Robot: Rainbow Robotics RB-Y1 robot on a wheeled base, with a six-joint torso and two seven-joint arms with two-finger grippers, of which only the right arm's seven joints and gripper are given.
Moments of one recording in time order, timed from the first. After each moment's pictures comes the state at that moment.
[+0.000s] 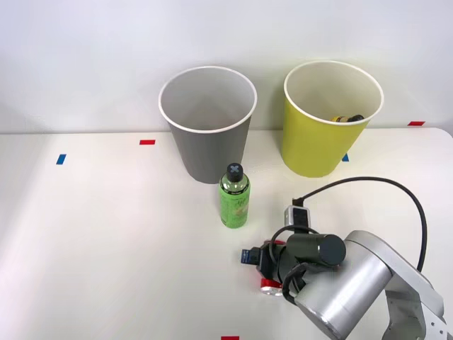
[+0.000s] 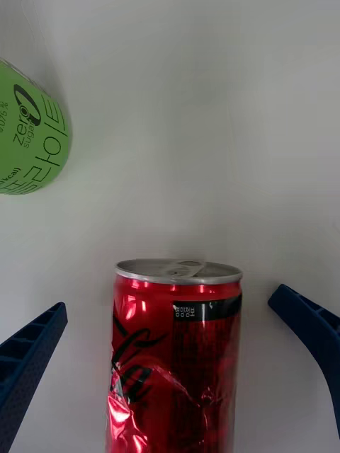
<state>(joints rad) -0.11 -0.41 0.63 -2.12 -0.14 1.37 0.67</state>
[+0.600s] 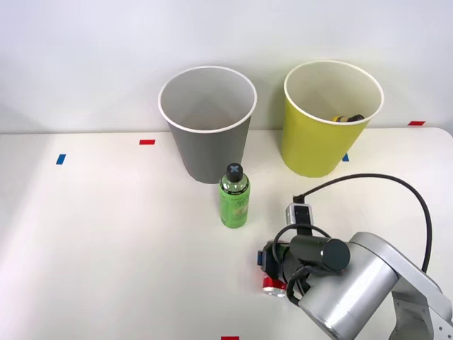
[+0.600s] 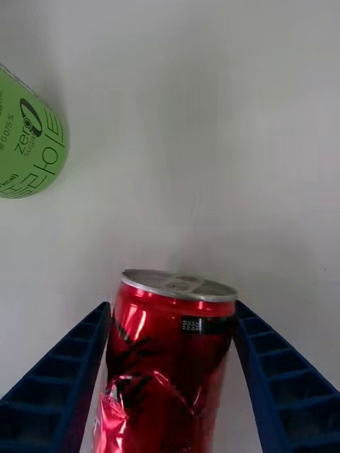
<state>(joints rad) -0.11 -0.43 0.65 -2.15 -0.10 1.37 0.73</state>
